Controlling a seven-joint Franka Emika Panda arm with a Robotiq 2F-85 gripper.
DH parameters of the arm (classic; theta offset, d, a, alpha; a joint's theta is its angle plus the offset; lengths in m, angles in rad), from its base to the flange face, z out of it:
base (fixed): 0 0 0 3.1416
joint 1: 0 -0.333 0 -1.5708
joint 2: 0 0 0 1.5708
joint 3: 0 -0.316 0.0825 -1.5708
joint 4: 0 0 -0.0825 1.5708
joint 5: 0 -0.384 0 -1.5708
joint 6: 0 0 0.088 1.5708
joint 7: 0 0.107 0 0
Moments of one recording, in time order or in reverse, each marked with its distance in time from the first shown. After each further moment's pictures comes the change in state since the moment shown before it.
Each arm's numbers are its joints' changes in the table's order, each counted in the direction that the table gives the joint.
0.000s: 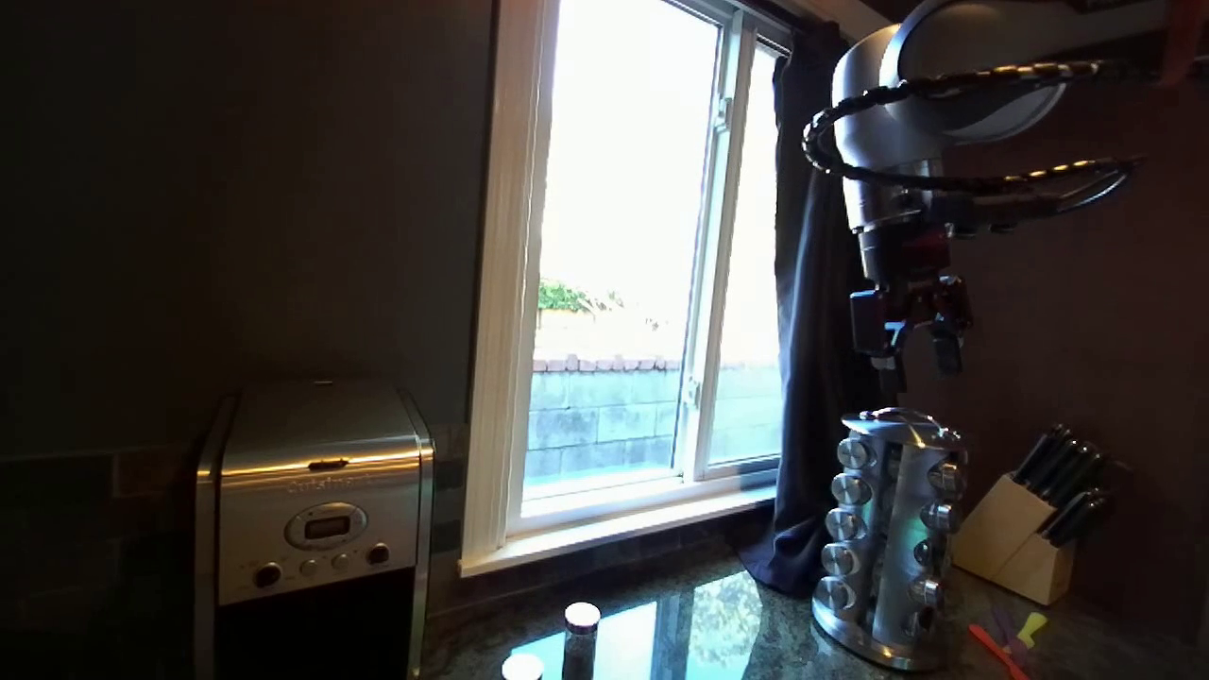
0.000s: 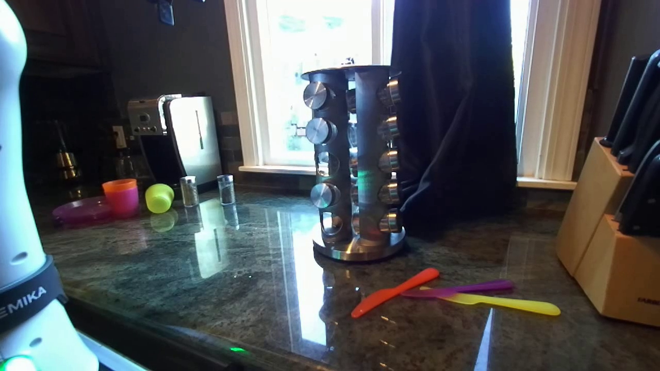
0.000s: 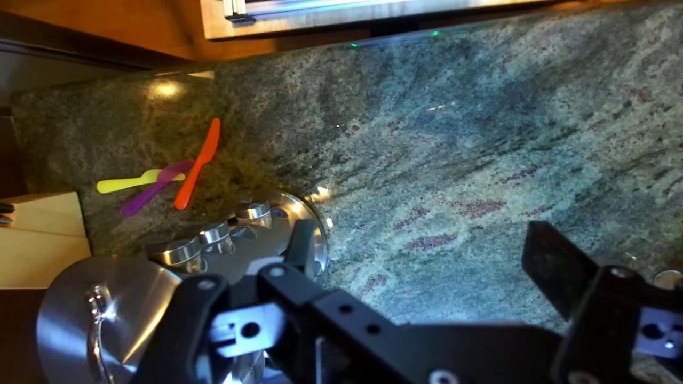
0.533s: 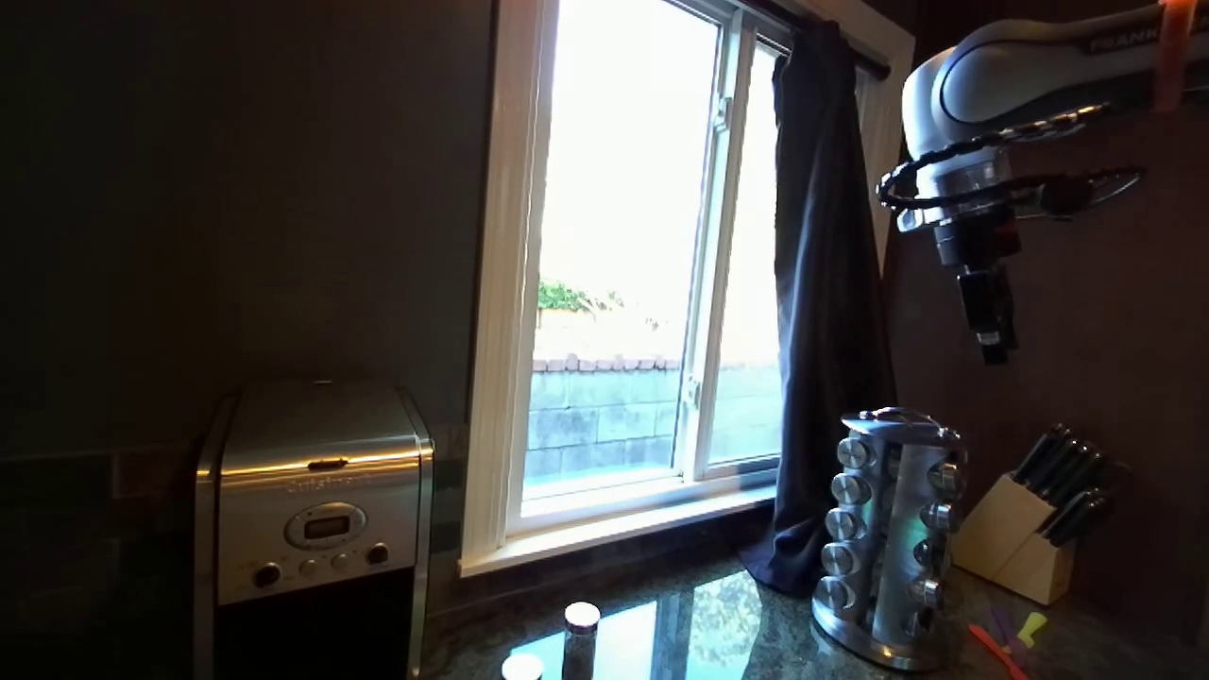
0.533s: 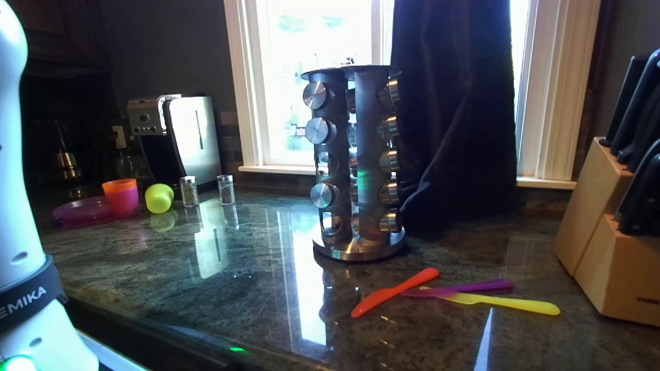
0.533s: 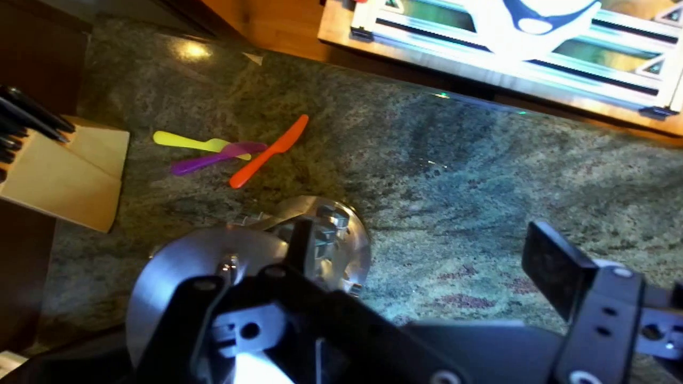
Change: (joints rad) arm -0.005 0.000 0.252 0.057 0.218 -0.067 -0.580
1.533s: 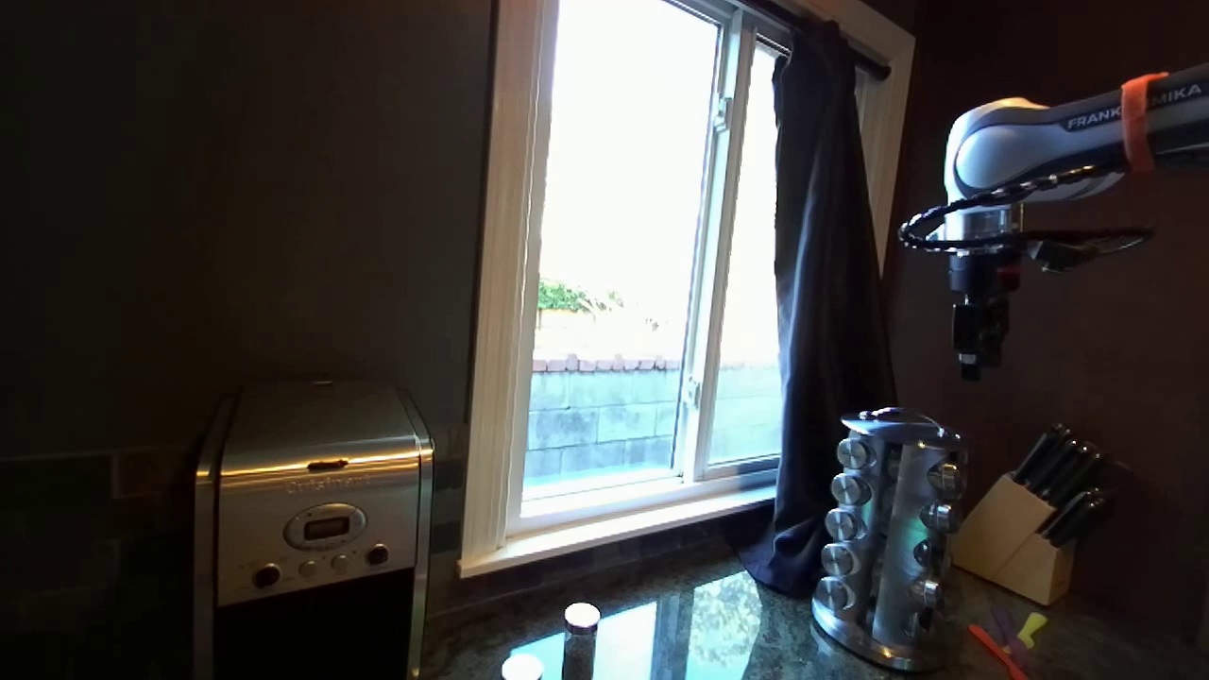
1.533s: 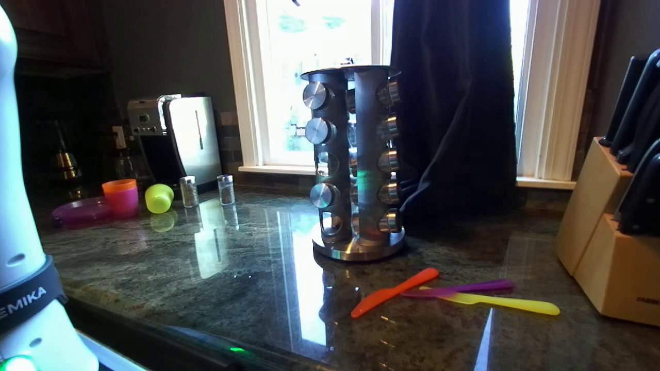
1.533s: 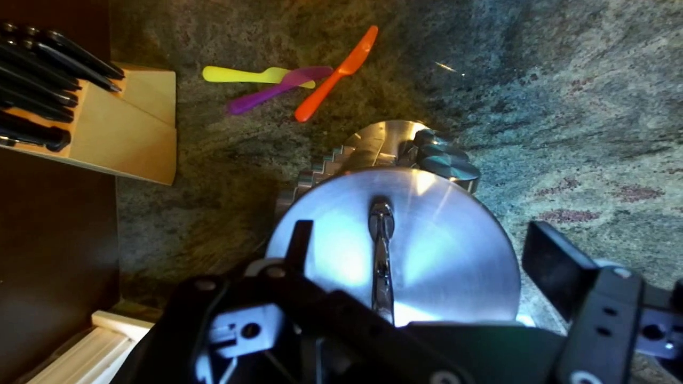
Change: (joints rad) arm 0.056 -0.063 0.198 -0.040 0.034 0.339 -0.066
